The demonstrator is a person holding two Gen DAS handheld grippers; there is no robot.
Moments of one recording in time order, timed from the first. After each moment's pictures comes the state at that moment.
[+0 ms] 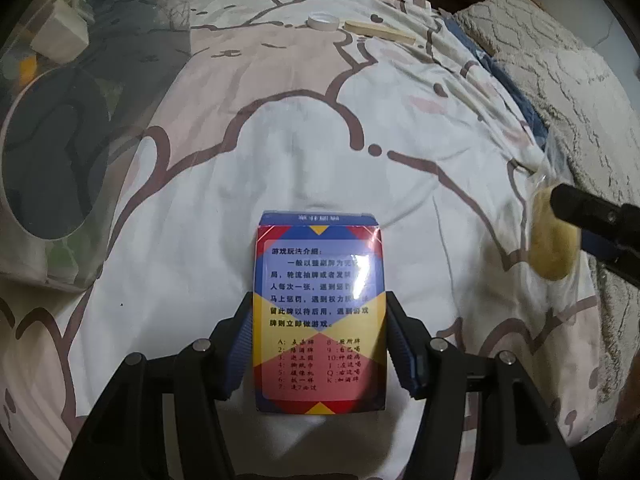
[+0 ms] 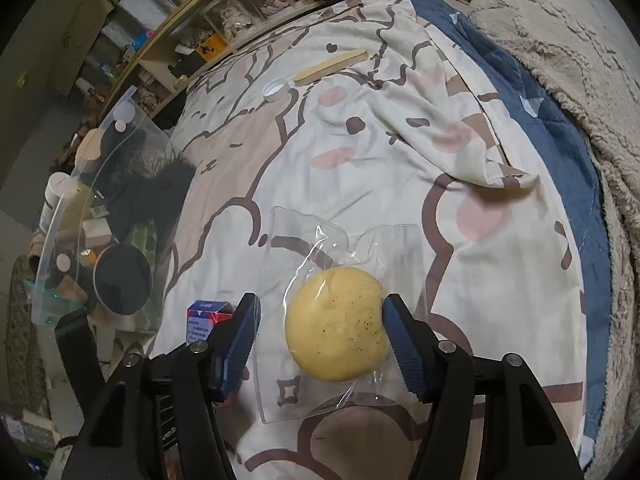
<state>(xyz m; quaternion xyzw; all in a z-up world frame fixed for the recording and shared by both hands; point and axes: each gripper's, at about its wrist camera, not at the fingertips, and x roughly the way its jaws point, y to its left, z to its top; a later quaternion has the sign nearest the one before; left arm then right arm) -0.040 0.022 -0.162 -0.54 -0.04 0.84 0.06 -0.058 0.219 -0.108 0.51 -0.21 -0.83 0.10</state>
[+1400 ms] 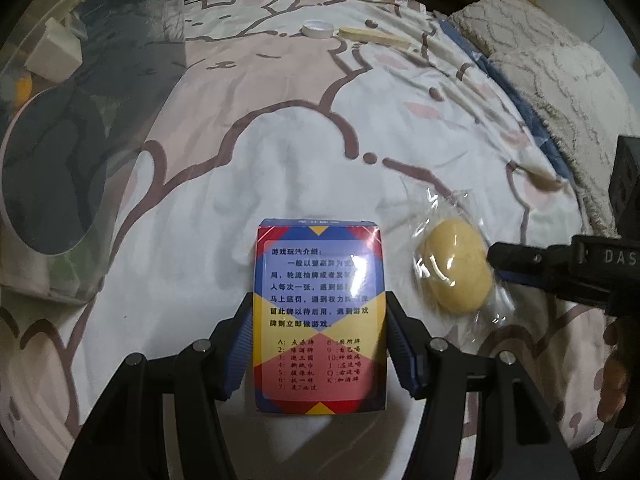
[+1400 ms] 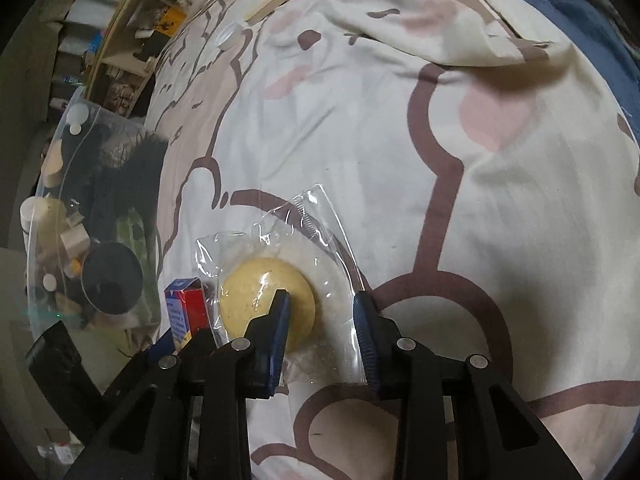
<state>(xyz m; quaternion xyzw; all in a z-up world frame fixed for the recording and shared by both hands) -0.044 0.033 -0.160 -0.52 -0.03 0.85 0.08 -0.076 0.237 -0.173 0.60 -0.29 -0.74 0.11</state>
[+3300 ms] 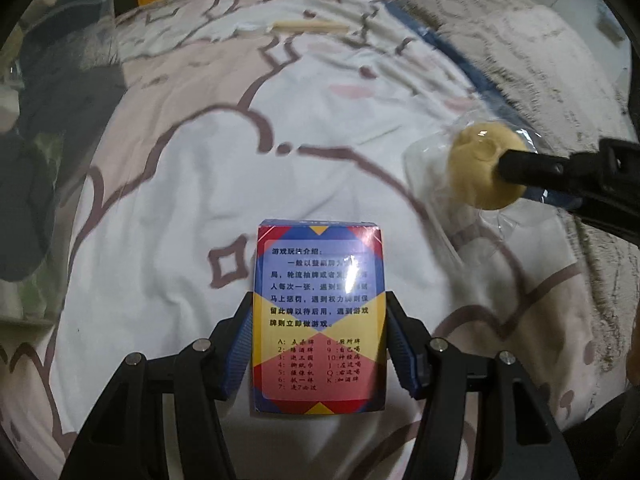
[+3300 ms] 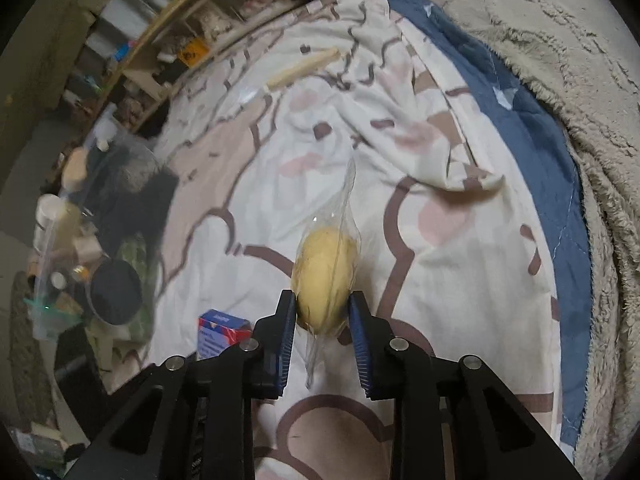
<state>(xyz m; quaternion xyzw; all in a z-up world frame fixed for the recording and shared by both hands) -0.036 0.072 -0.168 -0.55 0.01 0.83 0.11 -0.066 0.248 -0.115 0.53 -0.22 -0.82 0.08</state>
